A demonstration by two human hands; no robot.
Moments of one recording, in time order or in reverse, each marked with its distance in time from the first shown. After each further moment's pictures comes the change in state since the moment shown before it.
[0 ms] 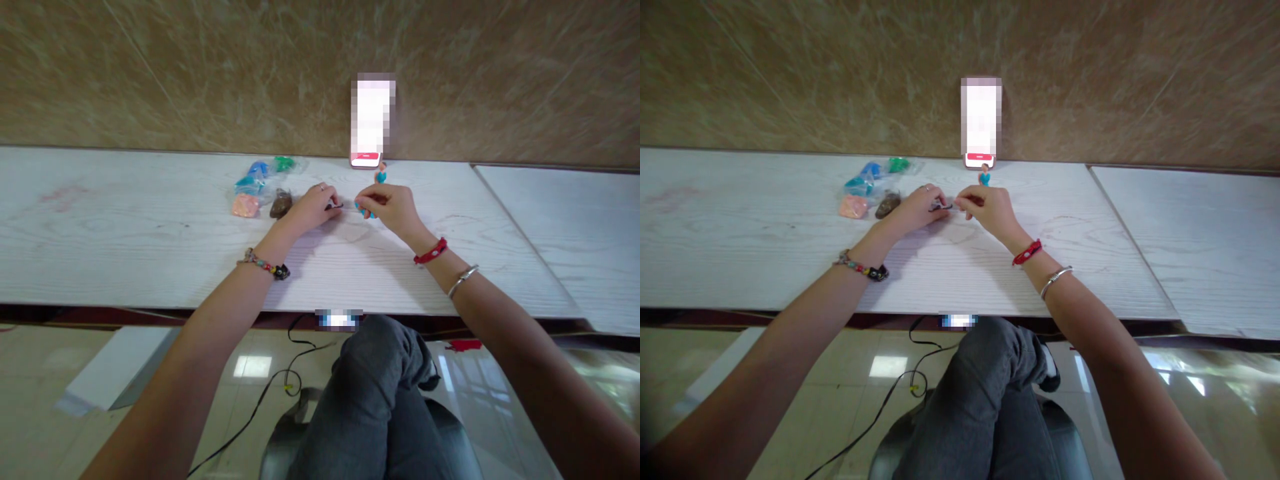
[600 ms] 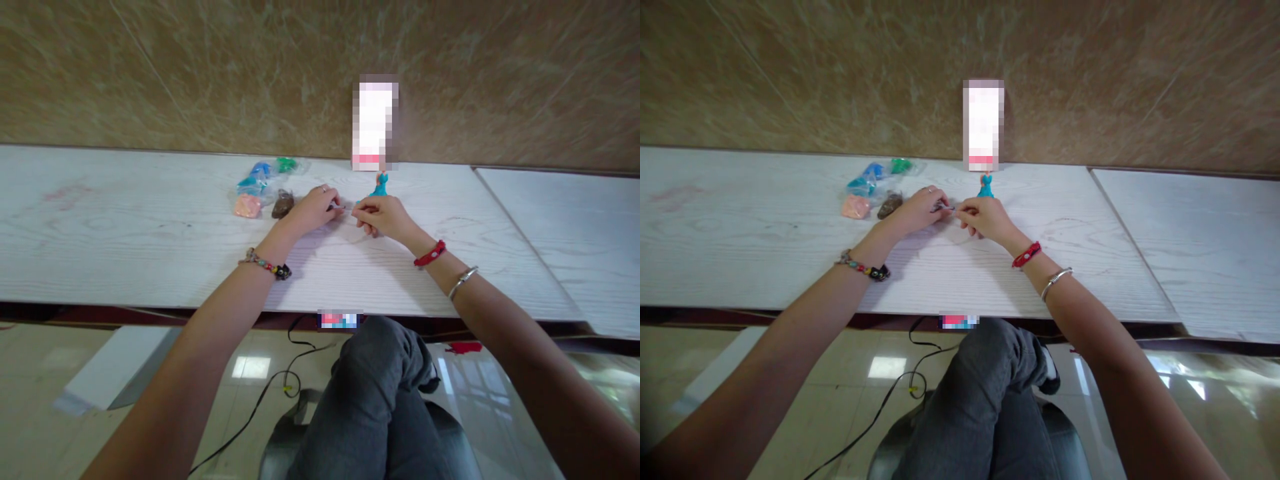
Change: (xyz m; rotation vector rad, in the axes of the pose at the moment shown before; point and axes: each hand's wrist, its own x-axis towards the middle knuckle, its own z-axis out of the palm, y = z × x) left_hand -0.001 -0.001 0.000 0.006 -0.024 -0.005; right_hand -0.001 0.007 0.007 0.096 -0.251 0.192
